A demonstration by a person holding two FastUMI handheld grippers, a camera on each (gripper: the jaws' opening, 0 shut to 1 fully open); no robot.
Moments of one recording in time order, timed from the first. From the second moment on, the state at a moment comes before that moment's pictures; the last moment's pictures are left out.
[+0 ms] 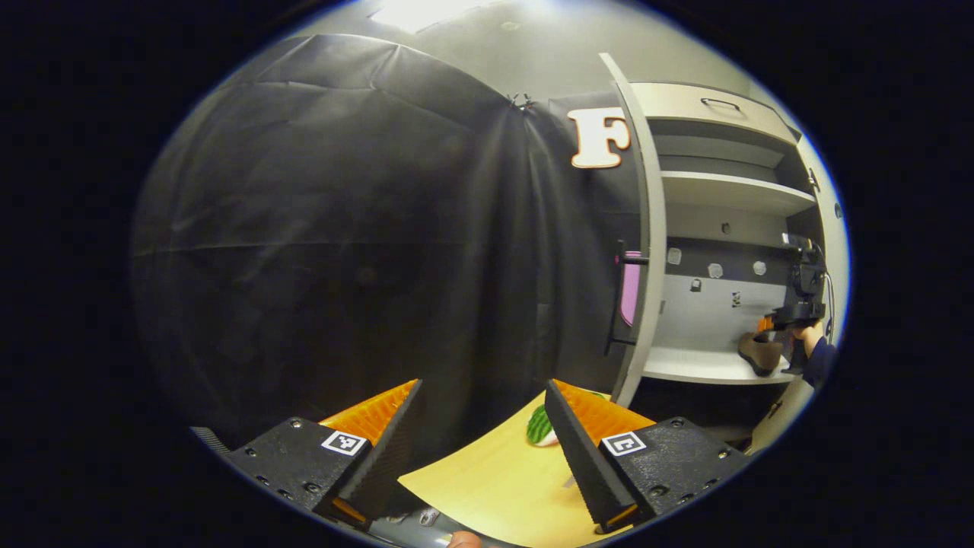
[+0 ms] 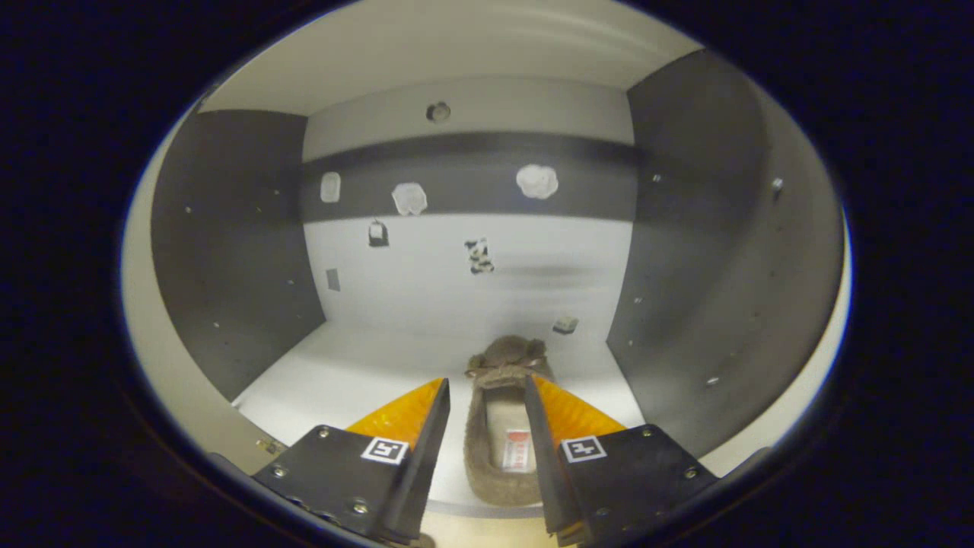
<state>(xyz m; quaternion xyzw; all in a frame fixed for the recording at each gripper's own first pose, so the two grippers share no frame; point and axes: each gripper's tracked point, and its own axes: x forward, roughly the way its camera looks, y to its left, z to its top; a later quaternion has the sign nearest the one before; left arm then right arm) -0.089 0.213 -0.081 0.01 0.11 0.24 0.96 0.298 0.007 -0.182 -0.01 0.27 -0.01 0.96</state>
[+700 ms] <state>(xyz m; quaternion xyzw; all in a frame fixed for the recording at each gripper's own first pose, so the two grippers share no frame) -0.050 0.060 -0.191 -0.01 0.24 0.00 0.97 0.146 0.021 0.060 0.00 0.07 0.05 1.00</state>
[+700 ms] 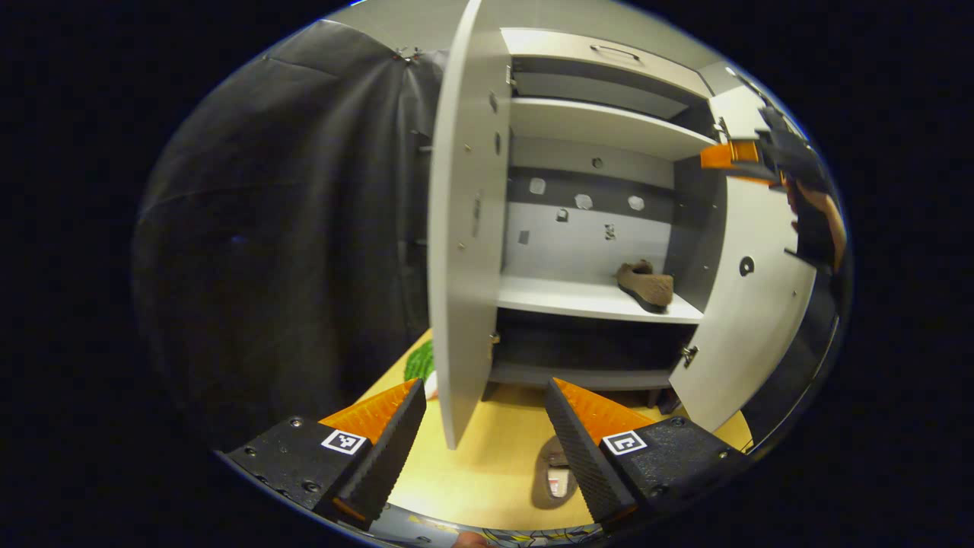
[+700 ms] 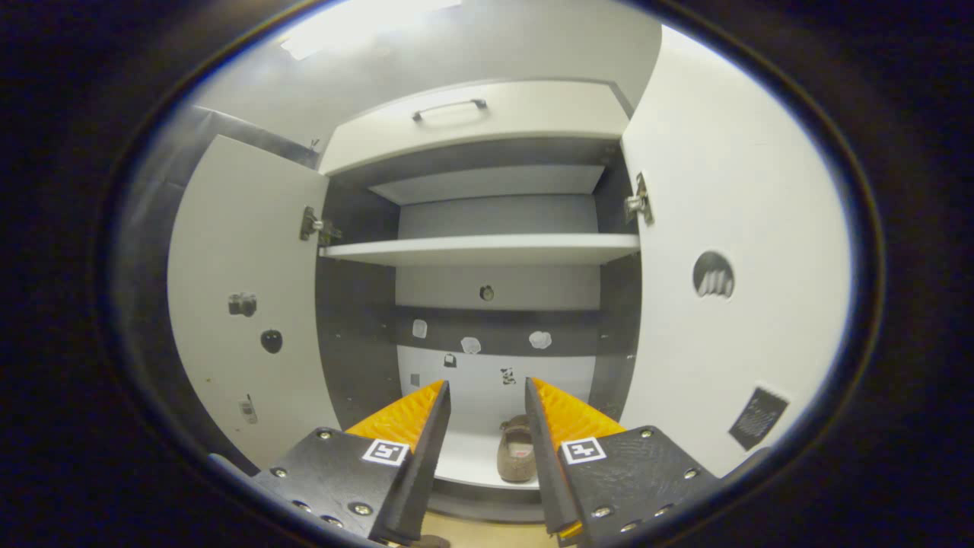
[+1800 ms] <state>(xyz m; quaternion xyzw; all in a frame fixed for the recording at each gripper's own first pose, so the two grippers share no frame) -0.081 0.037 -0.466 -0.03 0.59 -0.11 0.80 0.024 -0.057 0.124 -0.06 0.03 -0.01 1.00</state>
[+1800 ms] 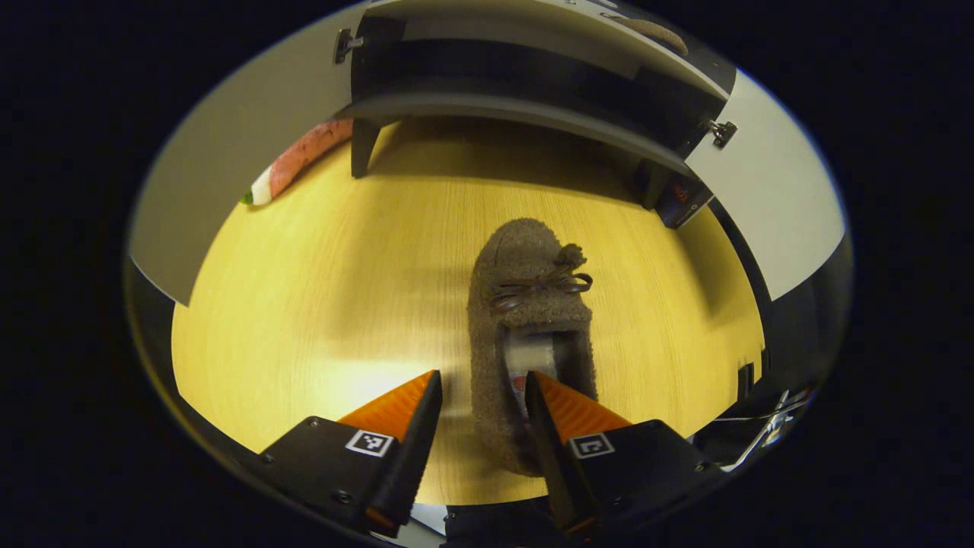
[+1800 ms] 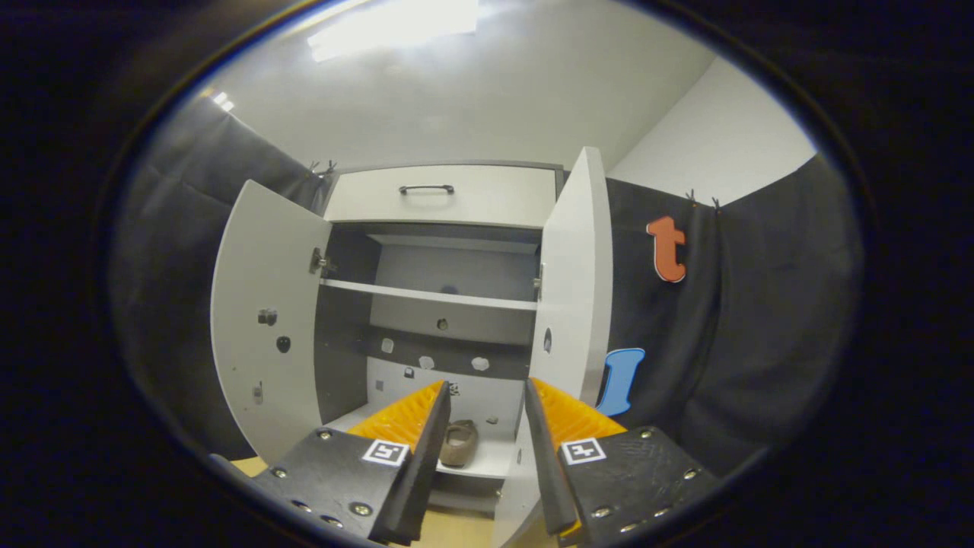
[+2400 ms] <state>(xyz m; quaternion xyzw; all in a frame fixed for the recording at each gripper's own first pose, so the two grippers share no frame) -0.091 0.054 -0.484 -0.11 0.65 -0.06 0.75 0.026 -0.063 0.128 -0.05 0.00 -0.02 1.00</state>
